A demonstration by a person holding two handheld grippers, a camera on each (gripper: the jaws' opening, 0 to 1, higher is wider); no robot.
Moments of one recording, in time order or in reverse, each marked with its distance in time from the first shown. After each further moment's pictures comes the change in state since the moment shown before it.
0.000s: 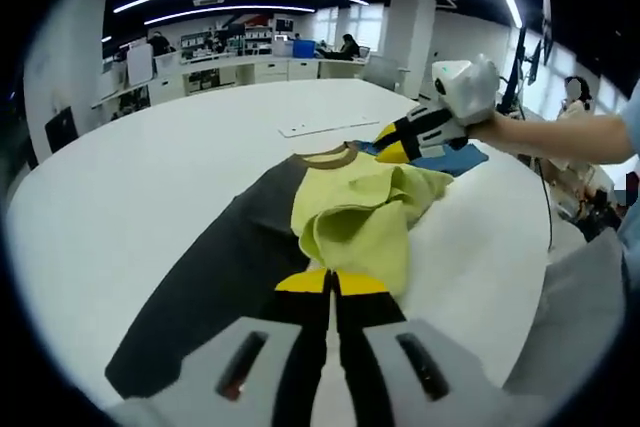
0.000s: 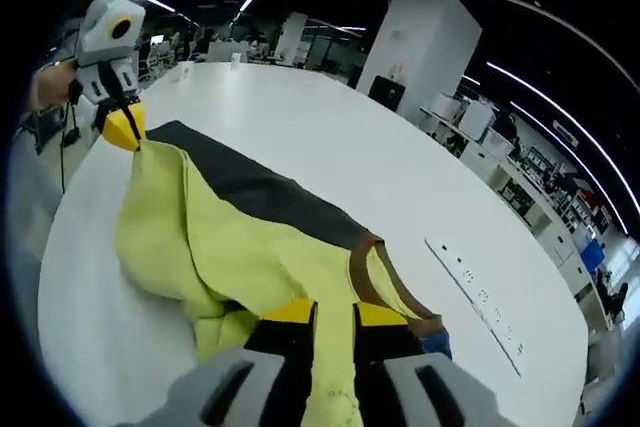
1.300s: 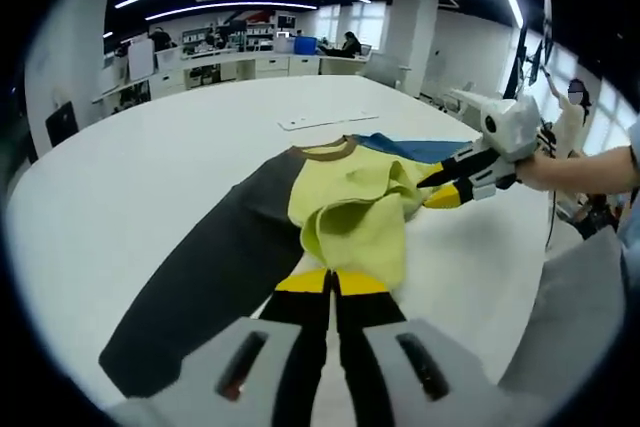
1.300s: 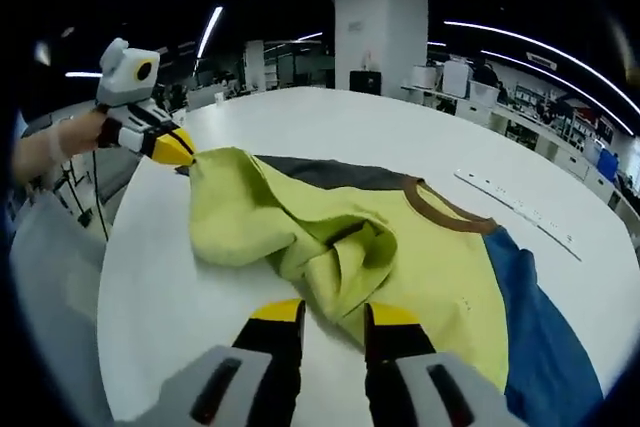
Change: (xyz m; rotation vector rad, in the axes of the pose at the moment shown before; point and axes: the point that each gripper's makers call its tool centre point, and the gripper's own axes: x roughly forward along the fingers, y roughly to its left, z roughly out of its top) left arm -0.007 -0.004 -0.012 -0.014 0.011 0.000; right arm -0.032 0.080 -0.047 0.279 -0.017 0.093
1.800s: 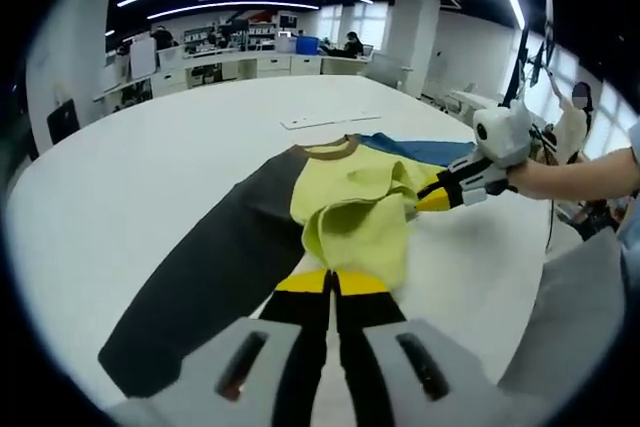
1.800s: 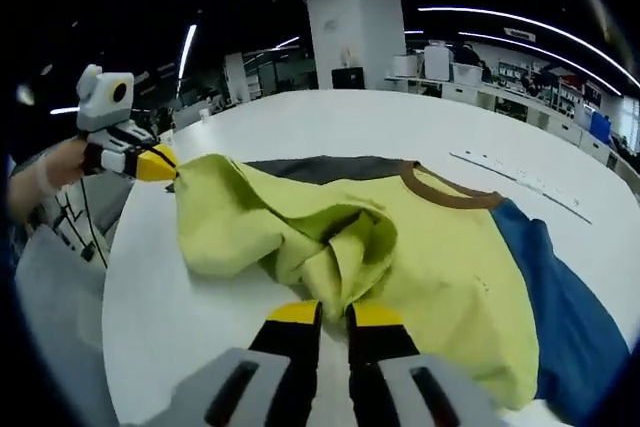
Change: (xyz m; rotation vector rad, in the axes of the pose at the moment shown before) left arm -0.001 0.002 -0.002 -0.009 0.000 0.004; right arm 0.016 0.002 -0.007 0.127 -0.004 0.006
